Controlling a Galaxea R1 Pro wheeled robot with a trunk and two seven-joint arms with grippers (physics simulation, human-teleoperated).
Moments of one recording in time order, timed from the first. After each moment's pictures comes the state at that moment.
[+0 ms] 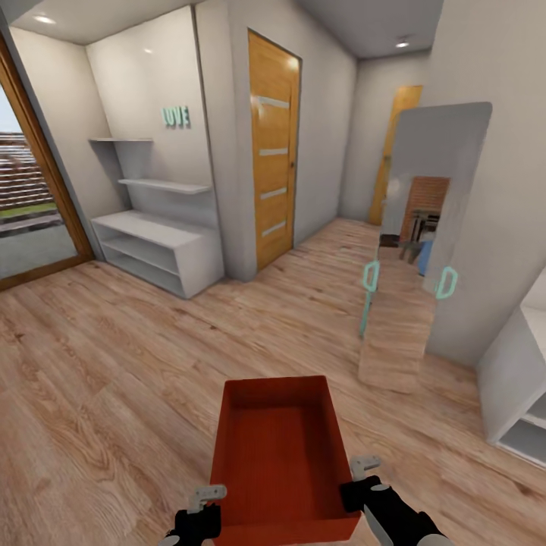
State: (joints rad) left arm -0.44 -0.12 0.16 -0.21 -0.08 -0.16 -0.01; right arm -0.53 0.02 0.14 -0.31 0.05 0.18 -0.01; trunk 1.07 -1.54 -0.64
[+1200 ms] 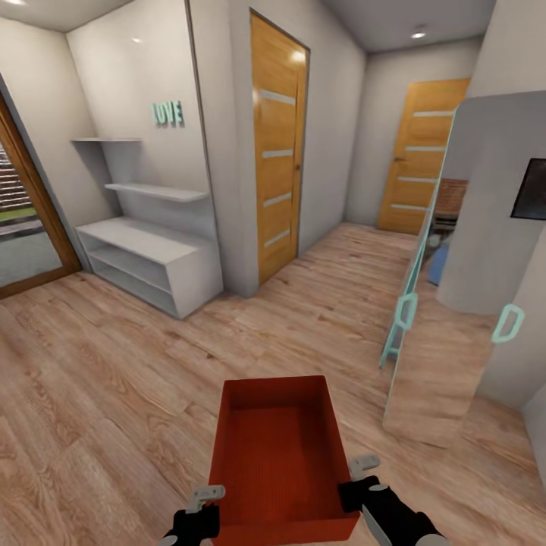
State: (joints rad) left arm -0.44 -0.11 0.16 -0.21 -0.08 -0.16 -0.02; right arm -0.53 0.02 0.14 -0.31 0.05 0.18 -0.01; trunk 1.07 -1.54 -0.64
